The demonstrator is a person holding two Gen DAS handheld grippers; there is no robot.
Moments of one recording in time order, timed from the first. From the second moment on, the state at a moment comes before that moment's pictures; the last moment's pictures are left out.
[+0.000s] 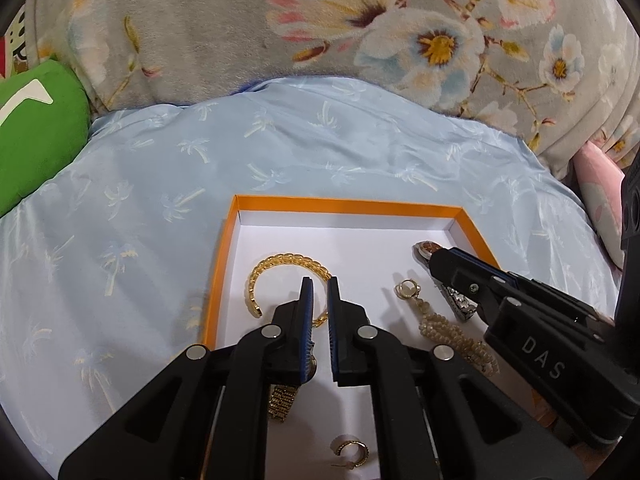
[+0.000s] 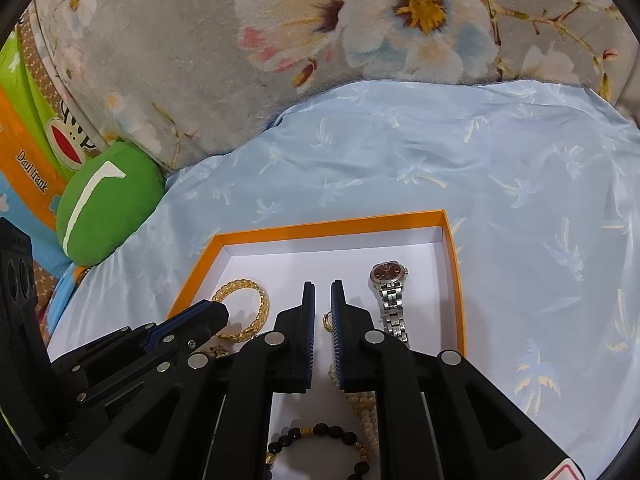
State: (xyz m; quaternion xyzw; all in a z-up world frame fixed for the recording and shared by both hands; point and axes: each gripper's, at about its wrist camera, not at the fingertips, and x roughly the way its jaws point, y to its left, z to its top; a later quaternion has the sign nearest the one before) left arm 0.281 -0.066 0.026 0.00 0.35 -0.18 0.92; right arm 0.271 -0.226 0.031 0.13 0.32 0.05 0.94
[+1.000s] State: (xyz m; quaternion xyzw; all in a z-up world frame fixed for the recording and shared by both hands) left arm 0.146 0.010 0.018 -0.01 0.34 -0.13 0.93; right arm 0.057 -0.175 0.004 0.12 0.35 0.10 0.92
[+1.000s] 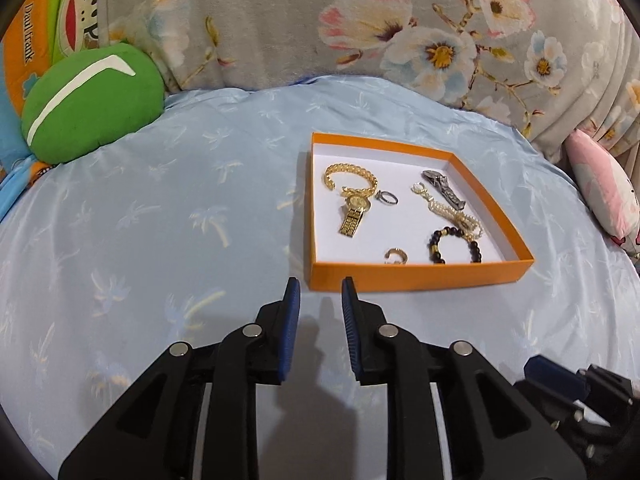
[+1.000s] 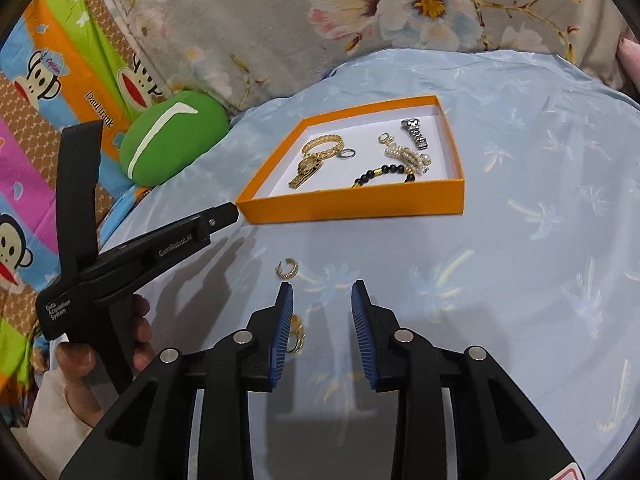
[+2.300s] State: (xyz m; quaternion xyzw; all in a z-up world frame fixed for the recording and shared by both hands) left arm 0.124 0.020 0.006 -0.01 0.39 -0.11 0.92; right arm 0.066 -0.145 -0.008 0.05 0.41 0.06 0.91
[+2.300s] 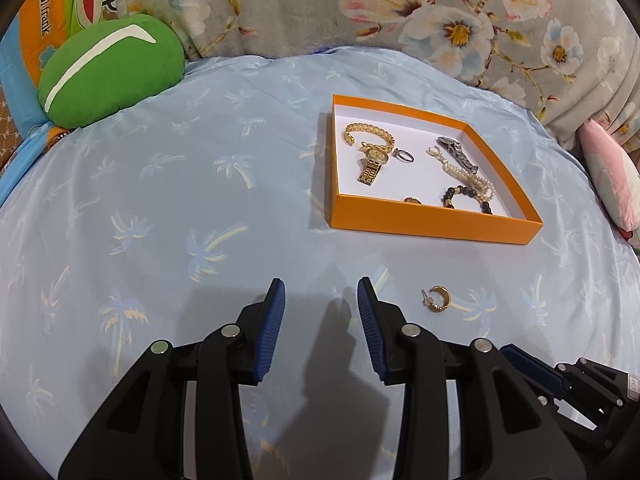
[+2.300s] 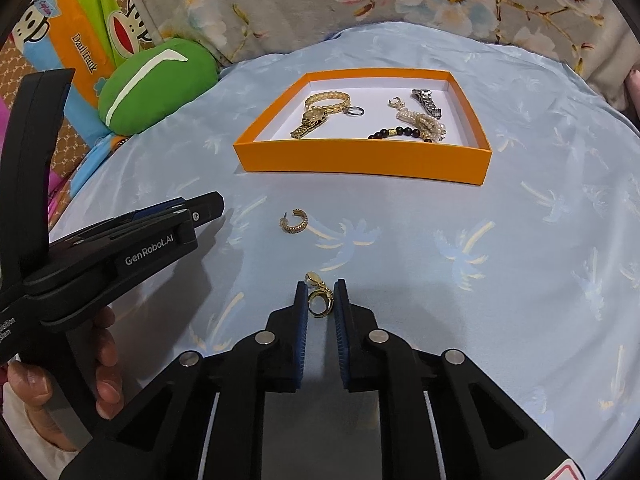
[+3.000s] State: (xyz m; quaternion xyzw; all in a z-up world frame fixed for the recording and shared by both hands) left arm 0.120 -0.044 -0.001 0.04 0.40 -0.17 0.90; right arm 0.046 -0.198 -0.008 0.12 0.39 0.01 0.91
